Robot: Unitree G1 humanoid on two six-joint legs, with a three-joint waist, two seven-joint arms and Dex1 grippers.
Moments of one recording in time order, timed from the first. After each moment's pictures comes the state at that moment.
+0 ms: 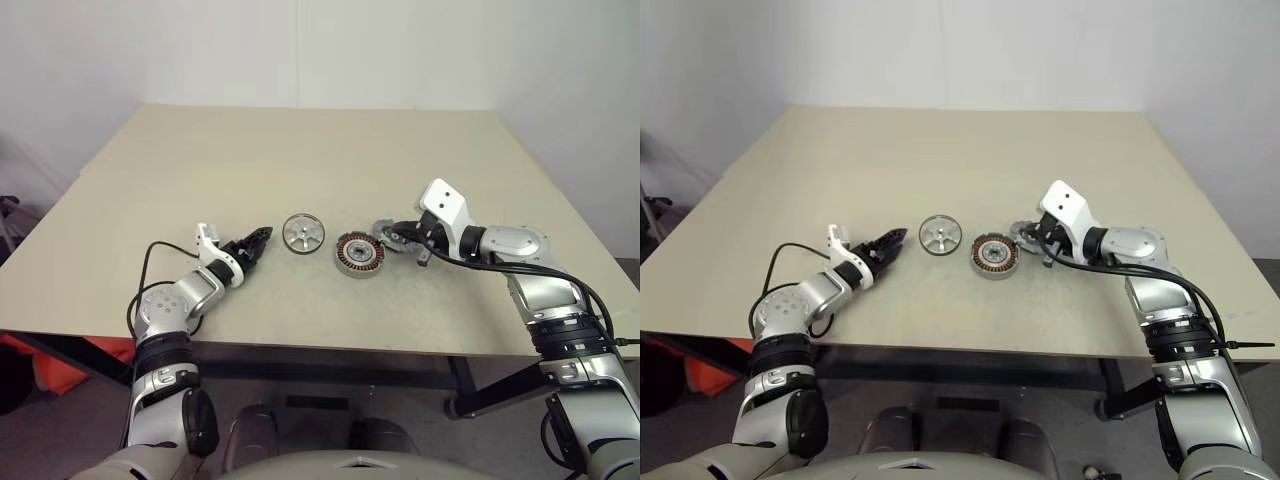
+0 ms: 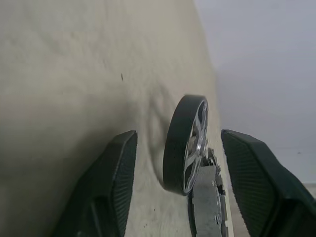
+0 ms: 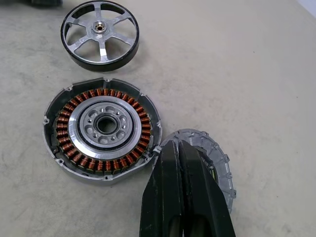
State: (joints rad) left arm -0.48 0.06 0.54 0.38 -0.91 0.97 -0.23; right arm -0.48 -0.64 0.09 0.16 0.08 0.25 0.92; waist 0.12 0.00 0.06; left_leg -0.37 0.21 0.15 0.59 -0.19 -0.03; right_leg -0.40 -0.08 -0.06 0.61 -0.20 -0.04
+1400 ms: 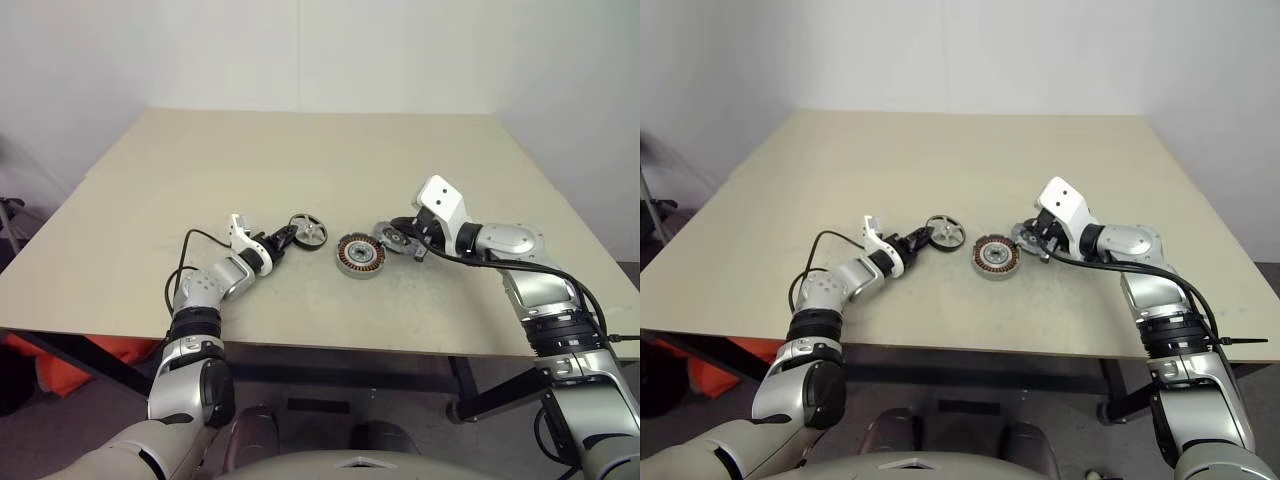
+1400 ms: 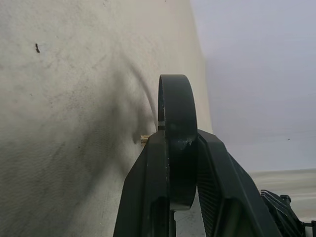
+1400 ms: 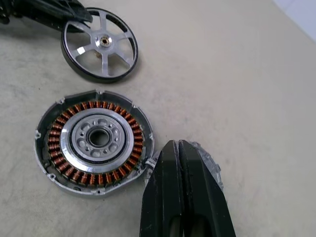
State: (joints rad) left arm -0.64 0.02 0.49 0.63 -0.81 0.84 -0.31; right arm -0.50 -0.62 0.09 0.18 0.07 0.24 0.89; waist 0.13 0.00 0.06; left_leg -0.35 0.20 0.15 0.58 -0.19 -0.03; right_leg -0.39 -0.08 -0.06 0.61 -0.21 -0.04
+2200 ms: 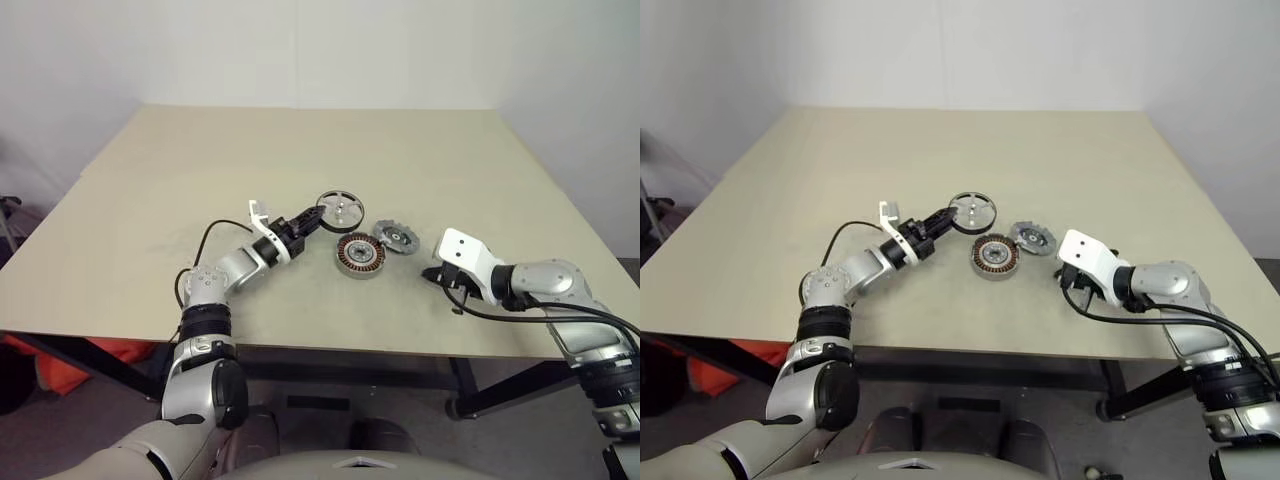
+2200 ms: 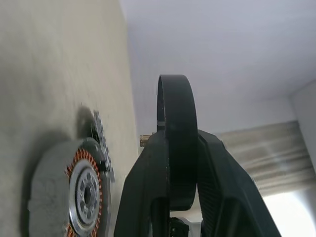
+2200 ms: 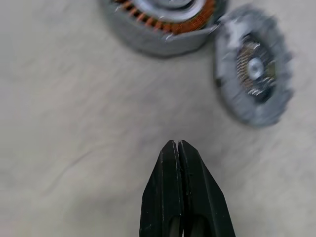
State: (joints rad) left arm -0.66 -0.06 0.49 0.53 -1.02 1.05 -0.34; right arm -0.22 -0.82 0.10 -0.01 0.03 0.26 1.00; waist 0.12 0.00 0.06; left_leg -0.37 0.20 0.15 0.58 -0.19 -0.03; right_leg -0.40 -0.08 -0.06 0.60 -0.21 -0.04
